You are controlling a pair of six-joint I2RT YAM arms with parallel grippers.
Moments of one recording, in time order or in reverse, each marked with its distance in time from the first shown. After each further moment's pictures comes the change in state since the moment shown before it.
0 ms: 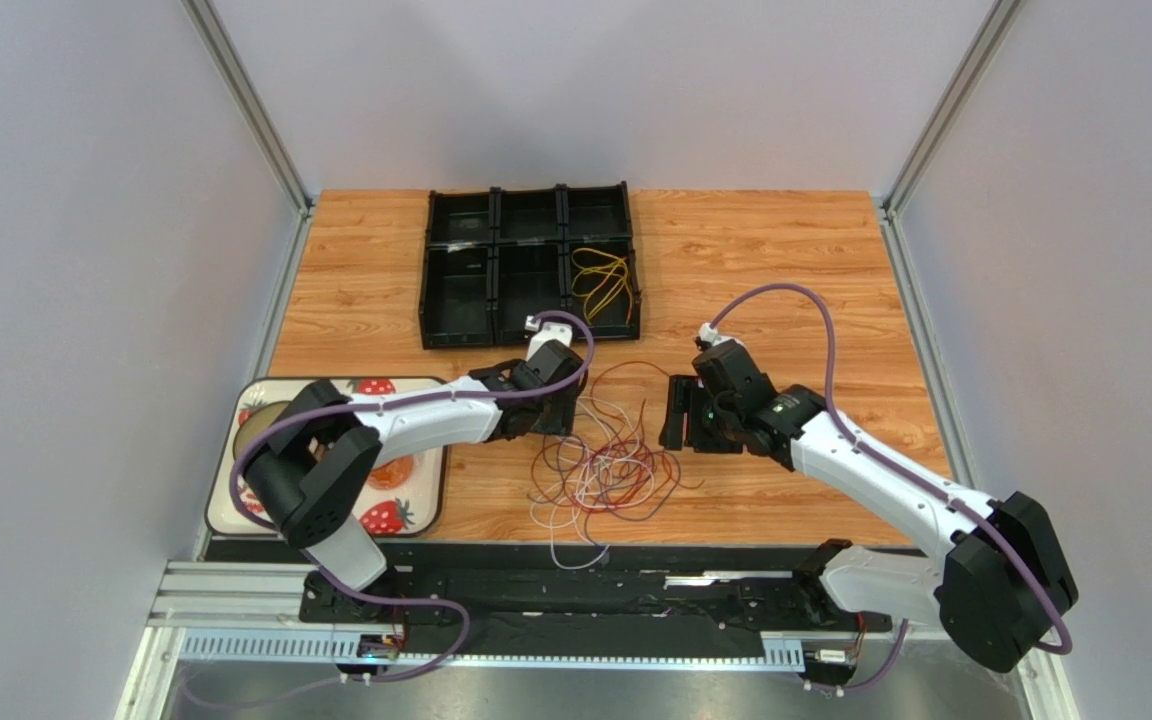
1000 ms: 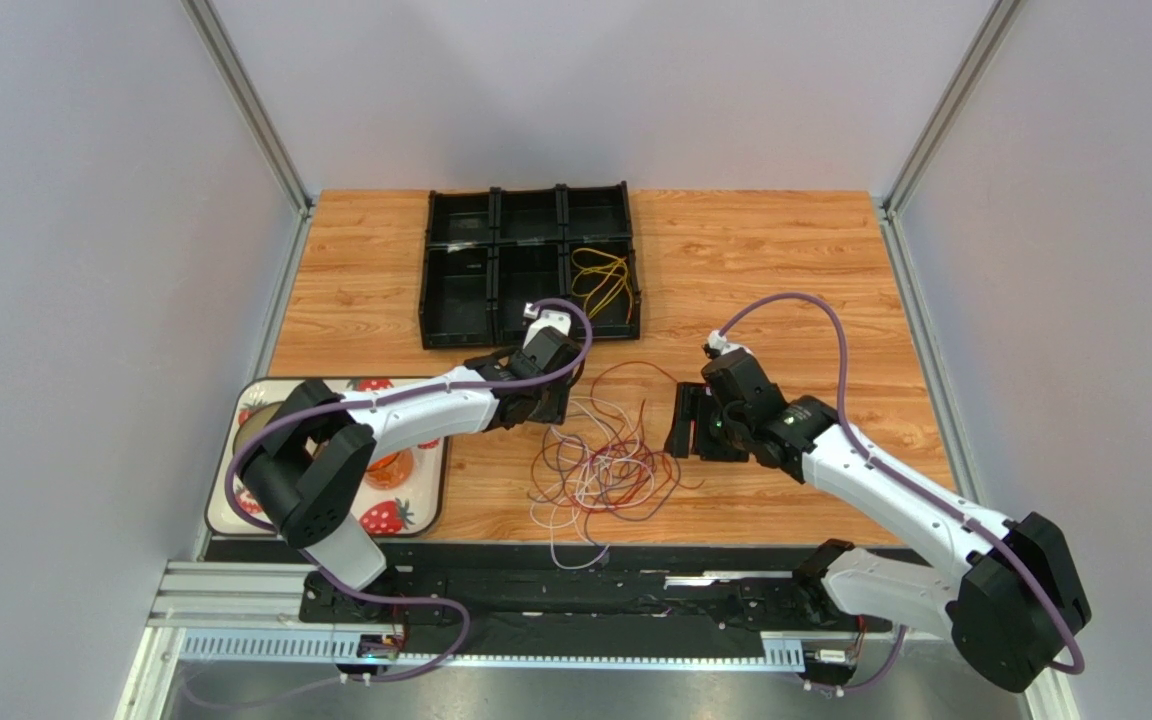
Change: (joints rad) left arm 0.028 -0.032 0.048 -0.068 -0.041 0.057; right arm 0.000 -0.078 -0.050 -0.015 -0.006 0.018
